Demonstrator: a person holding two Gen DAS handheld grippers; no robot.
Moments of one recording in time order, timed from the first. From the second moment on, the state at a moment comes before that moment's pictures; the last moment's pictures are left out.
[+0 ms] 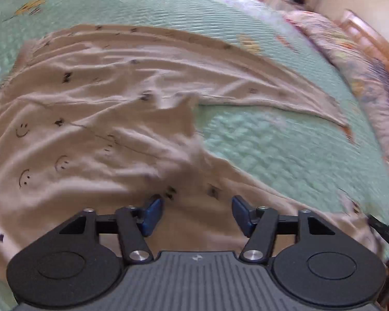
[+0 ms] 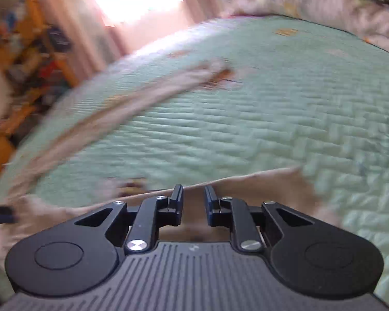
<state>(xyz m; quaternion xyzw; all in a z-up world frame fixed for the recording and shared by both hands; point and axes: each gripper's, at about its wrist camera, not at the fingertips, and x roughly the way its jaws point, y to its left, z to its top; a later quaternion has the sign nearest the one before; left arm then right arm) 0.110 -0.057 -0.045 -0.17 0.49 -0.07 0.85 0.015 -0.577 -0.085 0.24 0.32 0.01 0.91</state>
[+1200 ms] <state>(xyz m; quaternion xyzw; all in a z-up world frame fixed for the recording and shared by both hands) 0.104 -0.099 -0.052 -0.24 0.49 -0.13 0.83 -0.077 -0.440 -0.051 0.13 0.39 0.17 0.89</state>
